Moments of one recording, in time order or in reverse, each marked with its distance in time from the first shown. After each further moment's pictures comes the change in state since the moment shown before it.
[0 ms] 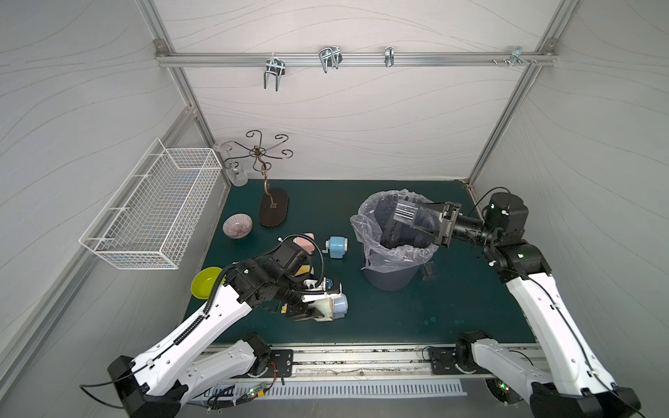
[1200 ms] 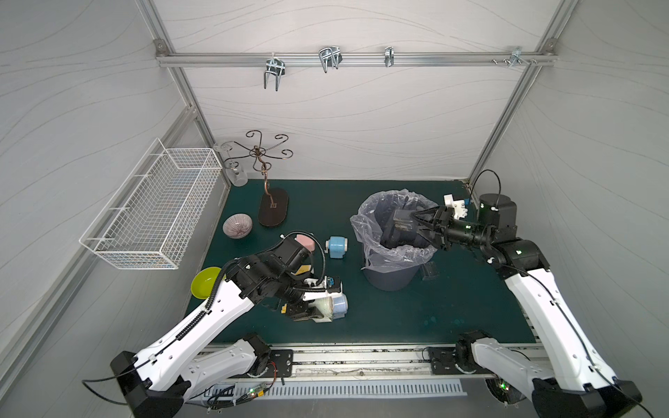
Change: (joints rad) left arm 0.000 0.032 0.044 -0.053 0.010 0.003; right arm 0.050 0.023 0.048 -0.231 0.143 -0.774
